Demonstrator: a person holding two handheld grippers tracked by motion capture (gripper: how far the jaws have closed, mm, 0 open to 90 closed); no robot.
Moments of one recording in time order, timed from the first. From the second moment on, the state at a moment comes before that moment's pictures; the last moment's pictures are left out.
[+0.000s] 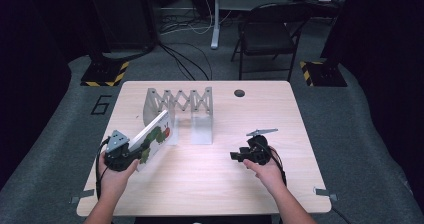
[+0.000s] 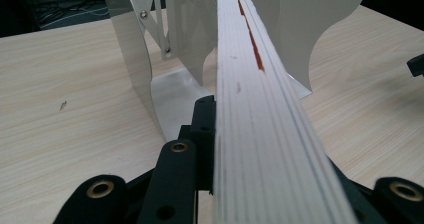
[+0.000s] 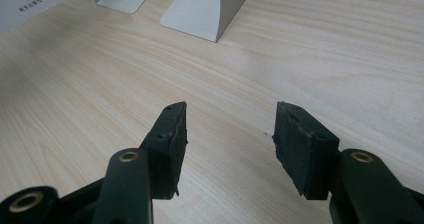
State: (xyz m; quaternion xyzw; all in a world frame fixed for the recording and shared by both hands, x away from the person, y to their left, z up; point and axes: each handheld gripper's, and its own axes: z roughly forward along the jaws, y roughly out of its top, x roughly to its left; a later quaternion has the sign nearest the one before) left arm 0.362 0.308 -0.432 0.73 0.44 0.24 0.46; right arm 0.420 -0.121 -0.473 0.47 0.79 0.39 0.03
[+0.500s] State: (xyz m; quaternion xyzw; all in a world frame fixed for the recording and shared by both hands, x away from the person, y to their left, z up) left arm 0.364 0.311 -0.435 0.72 0.46 0.25 0.46; right arm 0.420 -0.121 -0.473 0.47 0.79 0.39 0.03
